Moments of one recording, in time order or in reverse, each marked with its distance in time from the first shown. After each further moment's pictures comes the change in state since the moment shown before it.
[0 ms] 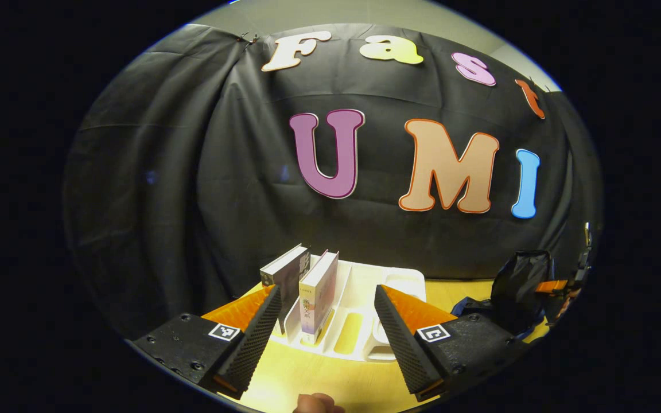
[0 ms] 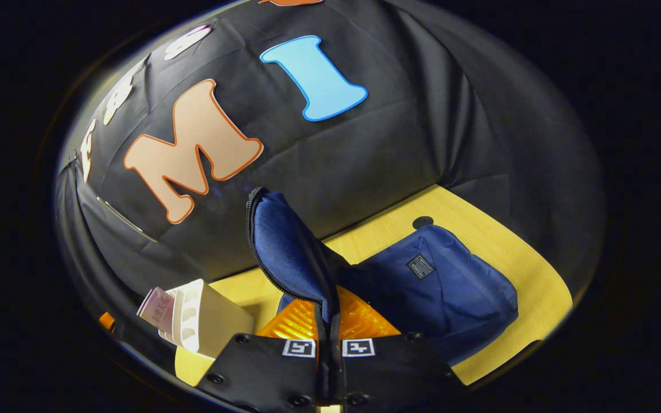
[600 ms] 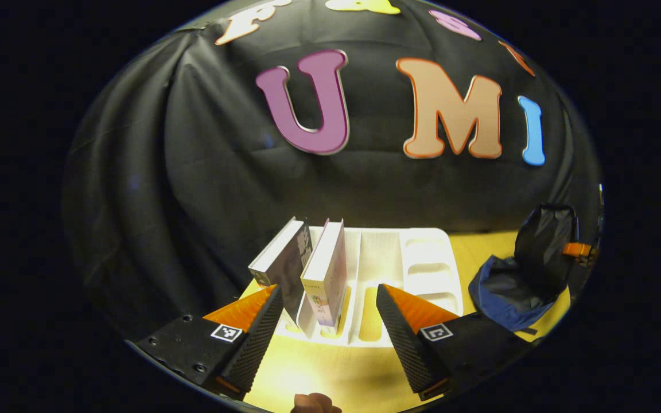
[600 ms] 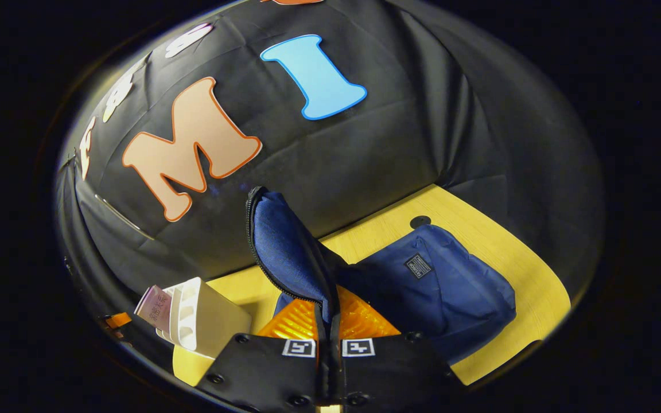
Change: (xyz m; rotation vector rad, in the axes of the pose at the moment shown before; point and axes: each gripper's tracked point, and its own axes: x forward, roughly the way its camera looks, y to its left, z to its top) left arm 0.077 0.013 -0.044 0.183 0.334 -0.056; right arm 0.000 0.000 0.004 -0.008 0.005 -0.019
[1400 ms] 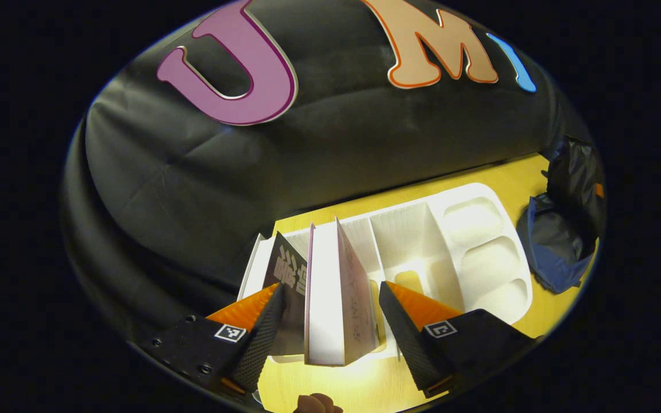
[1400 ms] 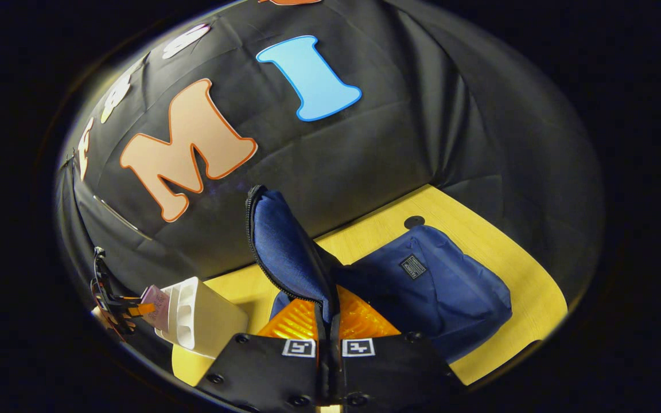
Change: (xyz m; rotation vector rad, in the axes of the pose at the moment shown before) left arm 0.119 0.017 0.008 0.311 0.196 -0.017; right arm -0.002 -0.001 0.007 -0.015 0.008 -0.020
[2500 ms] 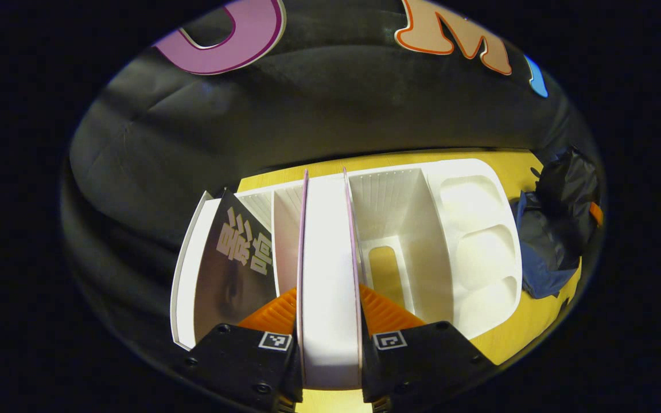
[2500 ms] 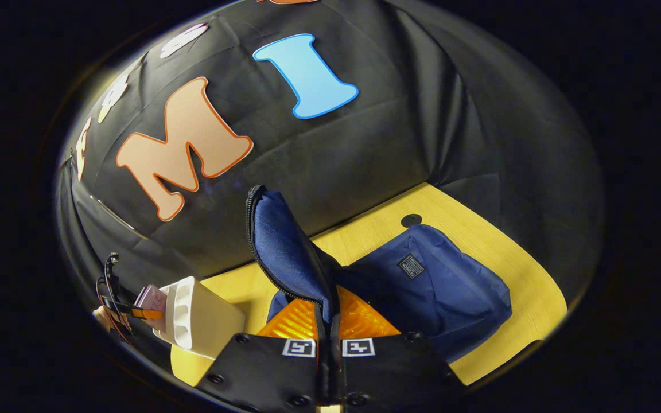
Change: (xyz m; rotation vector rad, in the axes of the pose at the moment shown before) left arm 0.020 -0.031 -0.032 -0.114 0.188 -0.154; right arm 0.002 0.000 -0.002 0.001 0.010 -0.017
